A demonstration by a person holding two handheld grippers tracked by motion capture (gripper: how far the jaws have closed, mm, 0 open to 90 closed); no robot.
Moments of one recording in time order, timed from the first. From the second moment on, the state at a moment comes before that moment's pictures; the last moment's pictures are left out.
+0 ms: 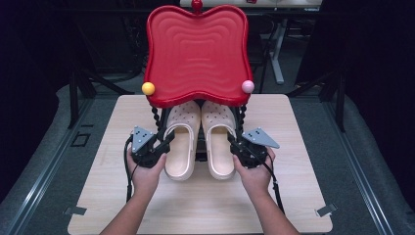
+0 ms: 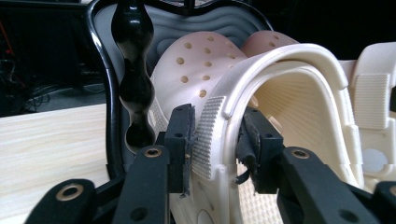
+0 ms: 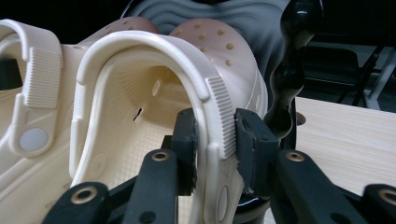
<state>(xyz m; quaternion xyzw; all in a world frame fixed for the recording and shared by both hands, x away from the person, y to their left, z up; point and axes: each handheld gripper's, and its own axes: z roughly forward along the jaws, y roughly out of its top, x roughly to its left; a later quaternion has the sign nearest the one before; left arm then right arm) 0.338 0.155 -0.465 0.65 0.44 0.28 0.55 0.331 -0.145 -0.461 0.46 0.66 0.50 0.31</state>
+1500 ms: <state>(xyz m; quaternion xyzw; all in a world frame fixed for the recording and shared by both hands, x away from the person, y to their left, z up) 0.327 0.149 -0.453 0.66 0.42 0.29 0.54 0.318 -0.143 -0.449 0.44 0.67 0.51 0.32</state>
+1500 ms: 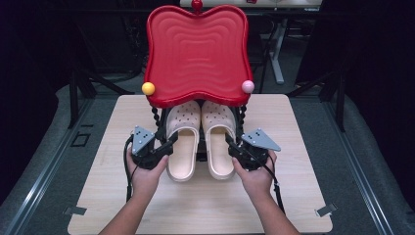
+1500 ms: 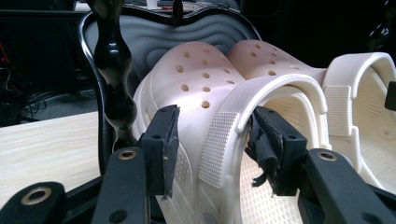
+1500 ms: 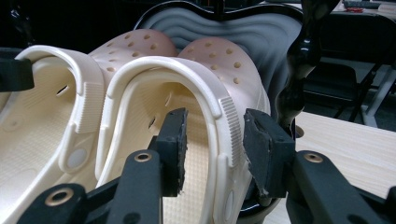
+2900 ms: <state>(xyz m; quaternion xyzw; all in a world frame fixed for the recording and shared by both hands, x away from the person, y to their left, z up) 0.359 0.140 -0.451 0.67 0.43 0.30 0.53 0.346 -0.135 -0.447 0.44 0.66 0.51 0.33</state>
